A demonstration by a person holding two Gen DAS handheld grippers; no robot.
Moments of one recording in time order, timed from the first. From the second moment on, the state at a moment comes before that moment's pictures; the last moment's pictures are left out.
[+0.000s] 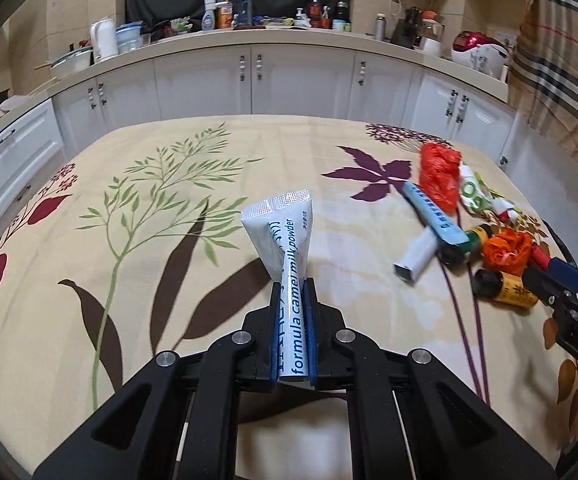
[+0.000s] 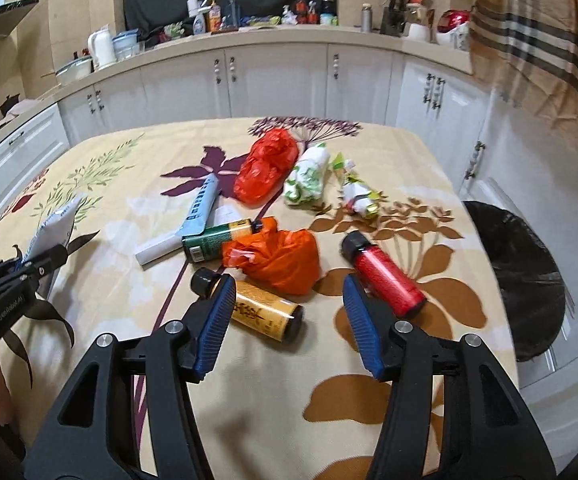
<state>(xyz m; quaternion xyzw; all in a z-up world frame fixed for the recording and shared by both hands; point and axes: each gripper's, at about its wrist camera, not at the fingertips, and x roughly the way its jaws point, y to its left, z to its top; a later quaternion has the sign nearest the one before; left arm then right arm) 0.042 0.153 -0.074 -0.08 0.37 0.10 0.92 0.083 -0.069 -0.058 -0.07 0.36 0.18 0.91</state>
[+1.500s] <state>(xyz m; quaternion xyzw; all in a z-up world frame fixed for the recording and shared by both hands) 0.043 0.121 -0.050 -0.08 0.35 0.06 0.93 0.054 -0.085 -0.013 -0.08 0.29 0.19 0.94</state>
